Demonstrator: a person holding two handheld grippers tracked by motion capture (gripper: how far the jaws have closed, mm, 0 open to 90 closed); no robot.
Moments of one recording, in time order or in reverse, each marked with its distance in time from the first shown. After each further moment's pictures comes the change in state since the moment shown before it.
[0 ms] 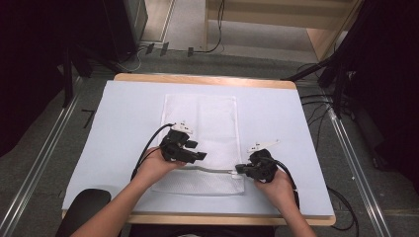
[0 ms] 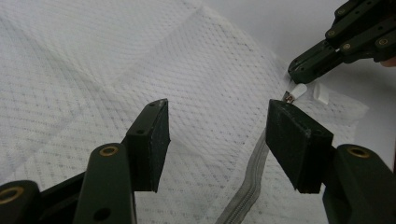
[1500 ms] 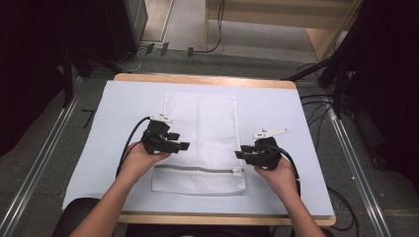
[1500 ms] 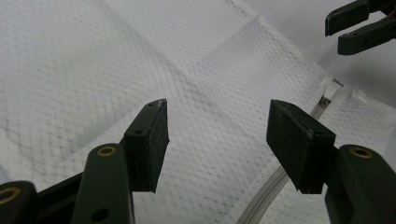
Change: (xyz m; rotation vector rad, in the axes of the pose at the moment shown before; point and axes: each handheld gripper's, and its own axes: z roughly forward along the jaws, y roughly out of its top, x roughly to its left) left arm 0.032 -0.010 -0.036 -0.040 0.079 -0.132; right arm -0.014 0.028 -0.018 -0.162 -0.046 -0.032
